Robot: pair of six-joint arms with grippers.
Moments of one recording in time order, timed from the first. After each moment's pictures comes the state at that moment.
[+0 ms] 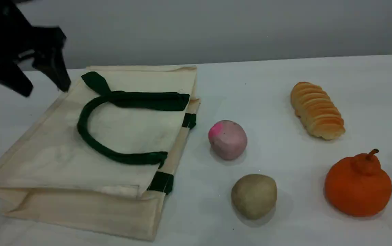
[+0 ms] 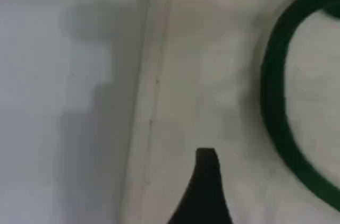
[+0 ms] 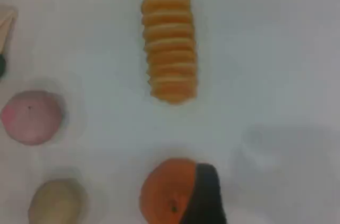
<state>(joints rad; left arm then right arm) -0.10 1.88 -1.23 -0.19 0.67 0.08 -0.01 1.29 -1.00 0.18 0.81 -0.04</state>
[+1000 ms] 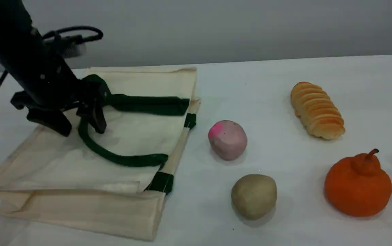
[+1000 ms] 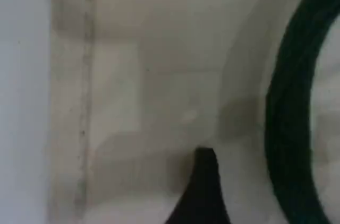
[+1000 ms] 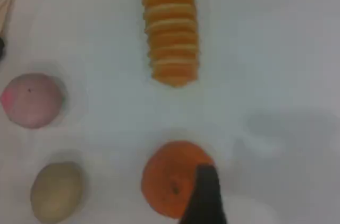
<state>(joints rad) -0.16 2.10 -1.23 -0.24 0.51 0.13 -0.01 1.29 -1.00 0.19 0.86 -0.04</state>
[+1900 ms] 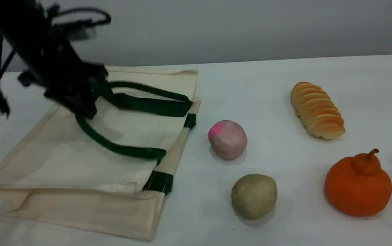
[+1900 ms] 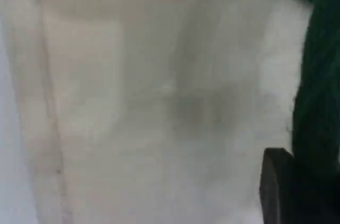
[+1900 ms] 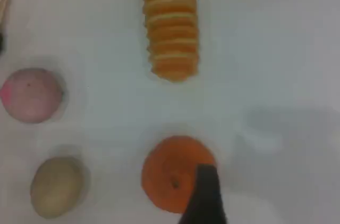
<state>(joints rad) -0.16 2.11 -1.43 -0.25 0.77 0.26 -0.01 1.29 -1.00 0.19 0.87 -0.04</state>
